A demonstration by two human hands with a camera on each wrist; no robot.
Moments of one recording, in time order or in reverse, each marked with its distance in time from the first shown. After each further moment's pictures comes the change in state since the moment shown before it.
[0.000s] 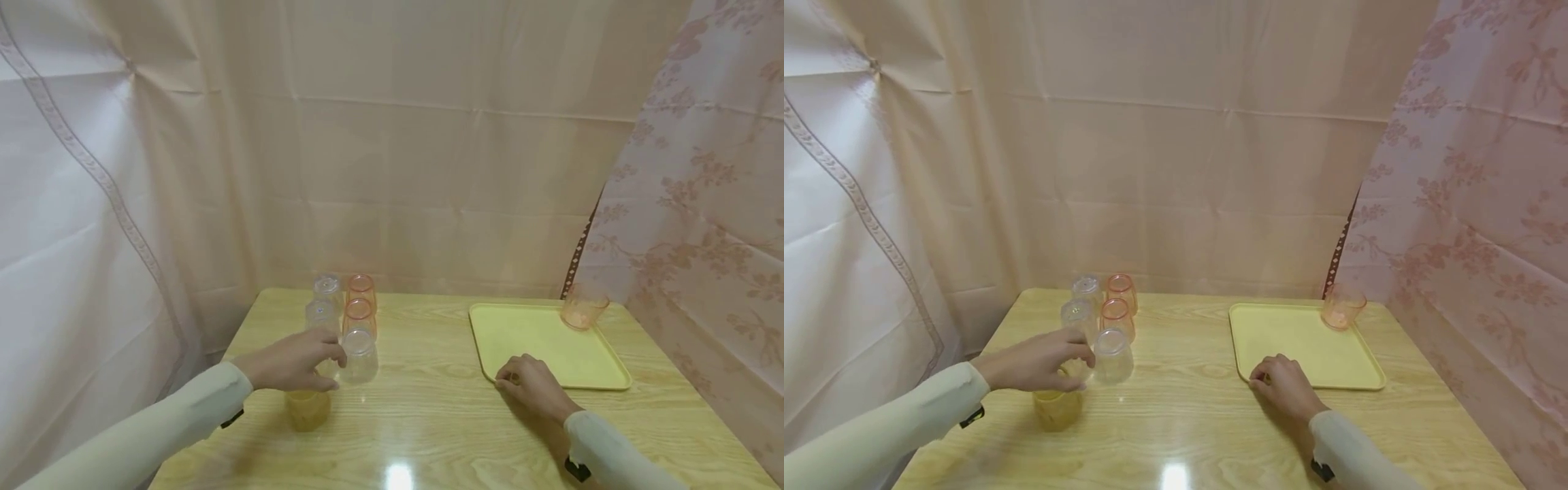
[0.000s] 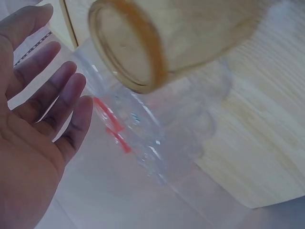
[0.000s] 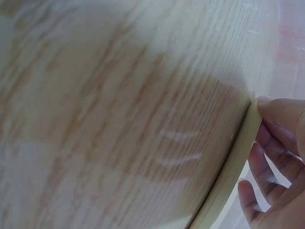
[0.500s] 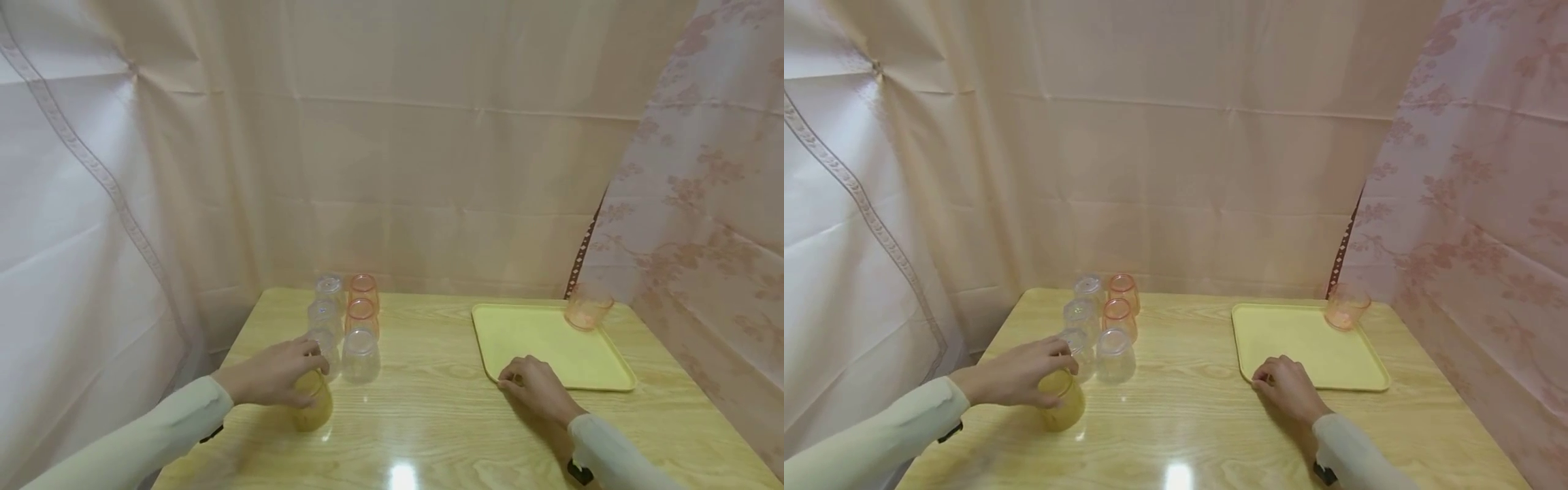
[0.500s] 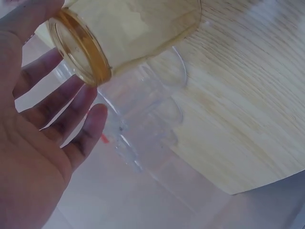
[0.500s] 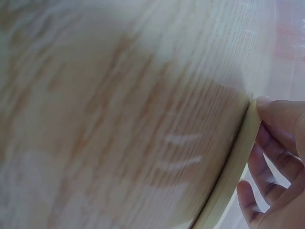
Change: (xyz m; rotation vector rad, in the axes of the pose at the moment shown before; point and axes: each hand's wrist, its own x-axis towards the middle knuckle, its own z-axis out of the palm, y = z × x) left_hand -0.034 -0.005 0.005 0.106 0.025 -0.008; right_hand -0.001 -0.002 -0.001 0.032 0.014 0.033
